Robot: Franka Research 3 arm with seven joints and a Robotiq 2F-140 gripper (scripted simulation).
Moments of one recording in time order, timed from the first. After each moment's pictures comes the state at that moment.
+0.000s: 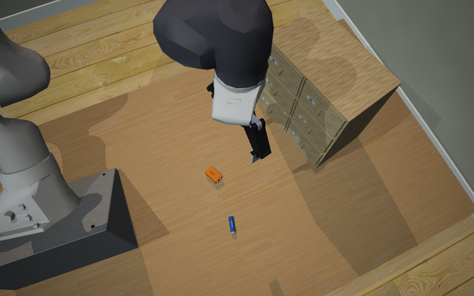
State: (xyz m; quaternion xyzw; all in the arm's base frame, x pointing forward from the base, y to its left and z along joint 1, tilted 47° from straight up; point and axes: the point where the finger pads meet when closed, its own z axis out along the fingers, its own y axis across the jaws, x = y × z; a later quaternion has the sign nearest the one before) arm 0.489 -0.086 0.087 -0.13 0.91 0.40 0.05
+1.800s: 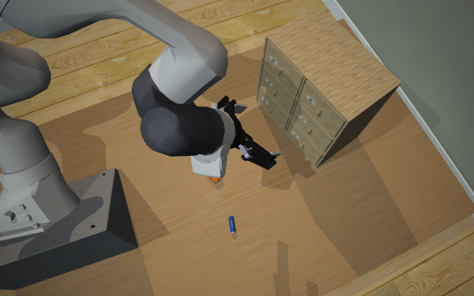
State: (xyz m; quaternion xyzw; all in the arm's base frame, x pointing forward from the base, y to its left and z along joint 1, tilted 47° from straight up) arm 0.550 -0.031 0.054 0.01 0.84 0.44 0.32
